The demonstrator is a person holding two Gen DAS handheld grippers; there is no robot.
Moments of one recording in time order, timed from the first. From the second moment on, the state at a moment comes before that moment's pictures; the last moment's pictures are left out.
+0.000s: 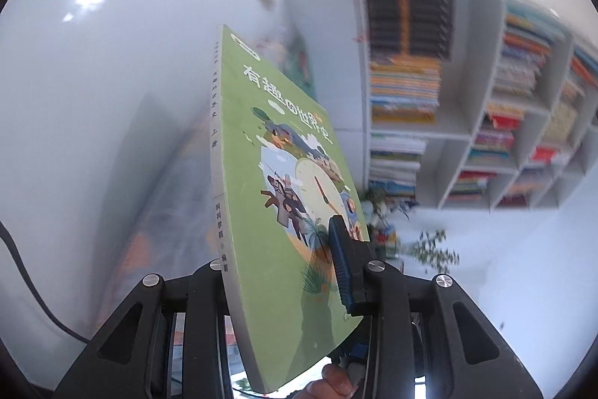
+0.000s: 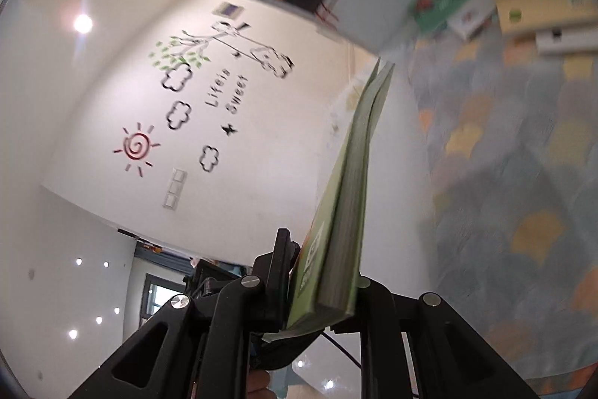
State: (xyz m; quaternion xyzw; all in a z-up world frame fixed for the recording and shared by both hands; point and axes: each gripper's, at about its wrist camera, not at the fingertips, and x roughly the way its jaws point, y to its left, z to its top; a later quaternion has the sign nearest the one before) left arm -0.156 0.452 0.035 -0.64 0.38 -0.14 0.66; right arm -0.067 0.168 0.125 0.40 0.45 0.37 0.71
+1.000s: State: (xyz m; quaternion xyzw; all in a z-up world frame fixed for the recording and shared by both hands) left arm -0.047 0.353 0.011 -0.34 0.54 -0.09 0.76; right arm -0.057 0.119 0.004 0.45 0.47 0.25 0.72
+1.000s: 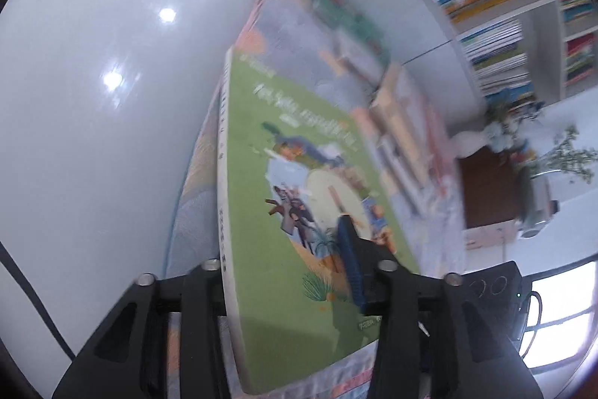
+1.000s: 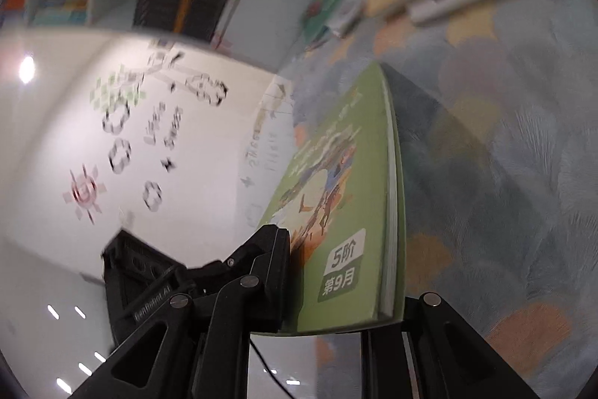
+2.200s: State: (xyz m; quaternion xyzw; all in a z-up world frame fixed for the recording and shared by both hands) left arm -0.088 0.143 0.155 0.16 0.16 0.37 0.90; right arm -0.069 -0.206 0.083 0.18 0.40 -0.02 0.90
